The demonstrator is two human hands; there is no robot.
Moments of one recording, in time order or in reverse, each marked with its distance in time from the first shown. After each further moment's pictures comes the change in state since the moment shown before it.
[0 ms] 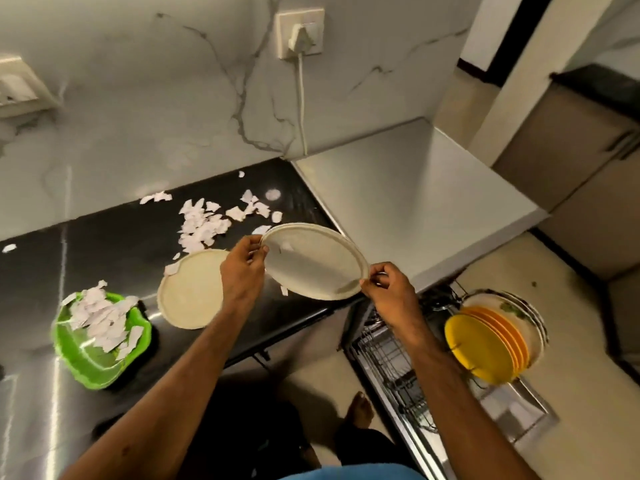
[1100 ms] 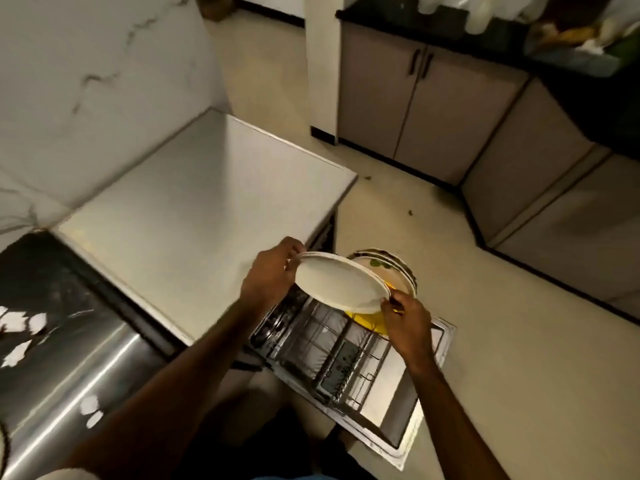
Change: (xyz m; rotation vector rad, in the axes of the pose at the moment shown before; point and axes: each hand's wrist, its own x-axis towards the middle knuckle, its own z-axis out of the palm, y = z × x) left_hand -0.066 0.123 0.428 0.380 -0.801 0.505; right_hand 0.013 0.198 -0.318 -0.115 0.562 0.232
